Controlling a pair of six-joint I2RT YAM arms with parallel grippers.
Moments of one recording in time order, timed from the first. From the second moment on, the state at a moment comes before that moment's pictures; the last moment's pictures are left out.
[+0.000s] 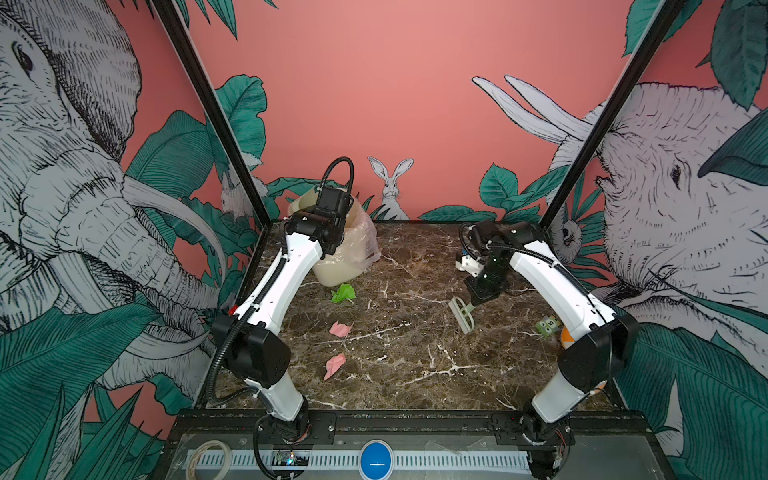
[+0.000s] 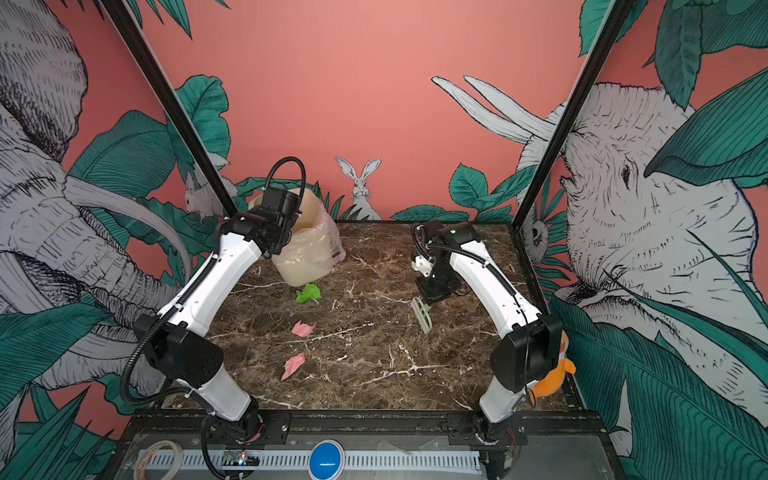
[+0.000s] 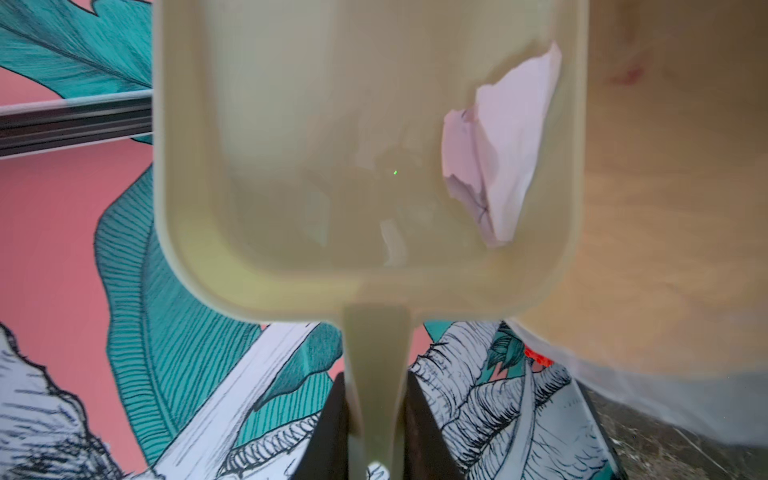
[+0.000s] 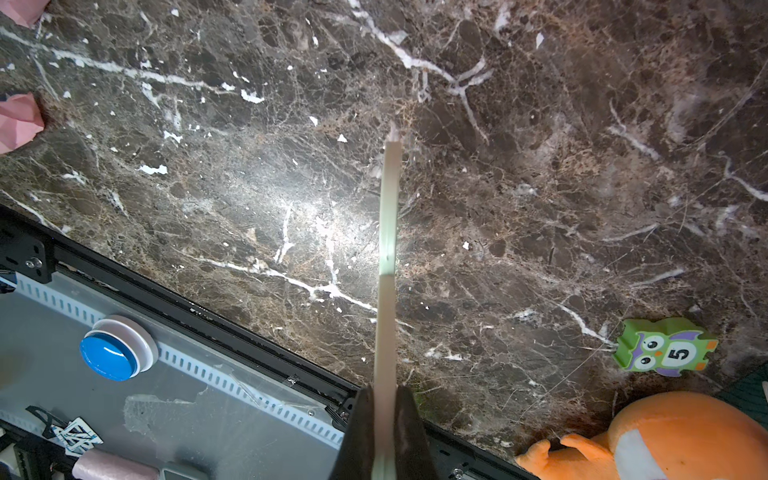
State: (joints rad) left arm -0.37 1.67 1.79 -0.98 -1.02 0.89; right arm 0.43 1.67 1.70 -1.55 -0.15 -0.06
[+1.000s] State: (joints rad) left arm -0.42 1.57 1.73 -0.70 -1.03 1.10; right arm 0.45 1.66 1.62 -1.48 -0.22 -0.06
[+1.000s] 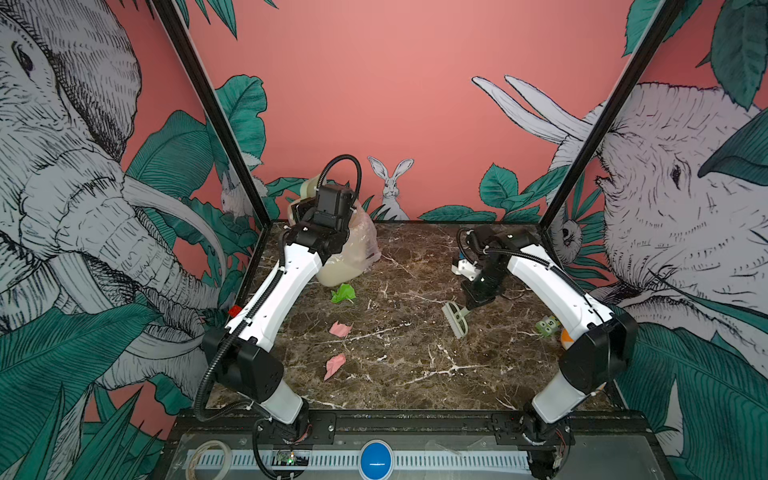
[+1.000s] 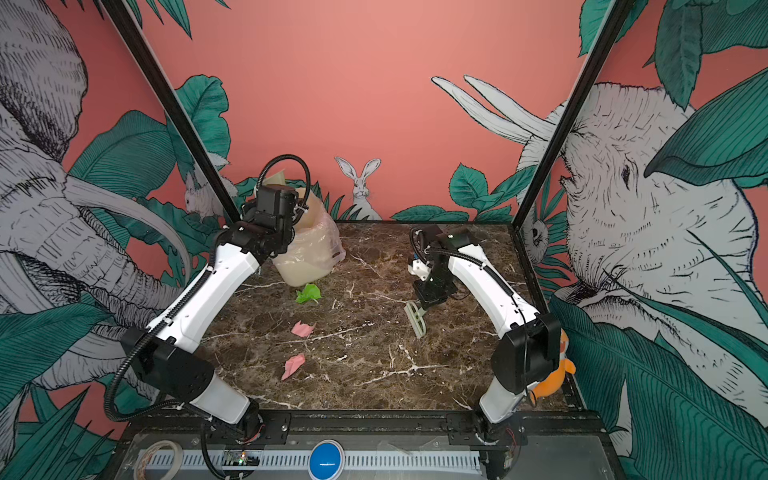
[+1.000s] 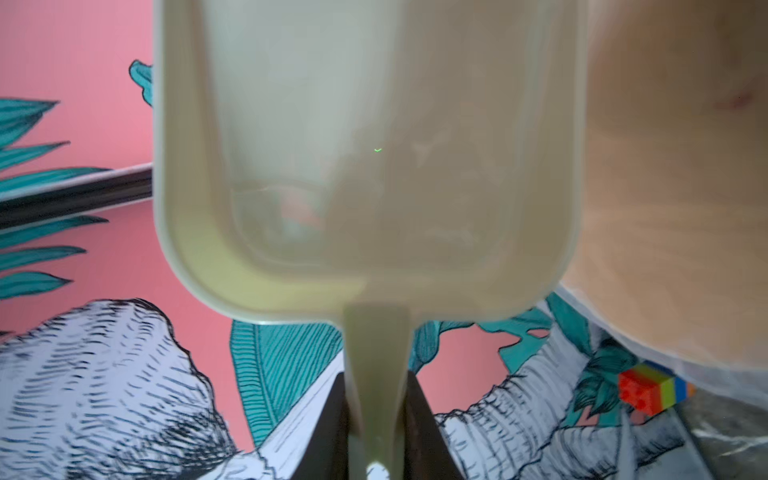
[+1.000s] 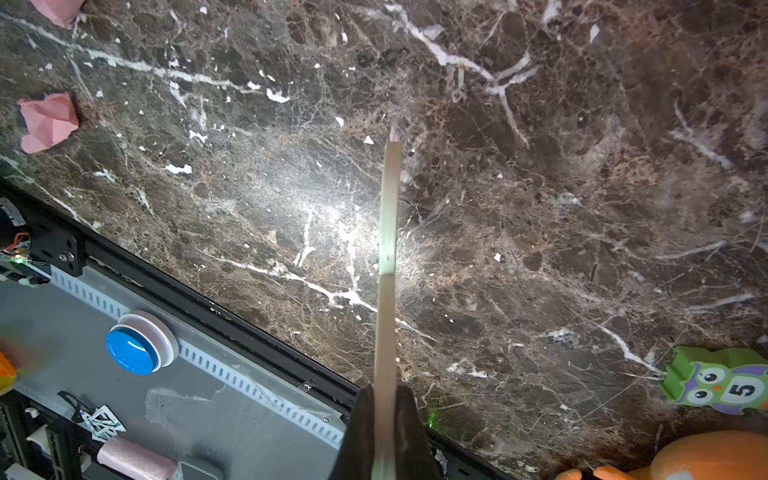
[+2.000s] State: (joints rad) left arm -0.44 1.32 1.63 -1.02 -0.42 0.32; right arm 0.94 1.77 1.49 -0.68 -0.68 0.48
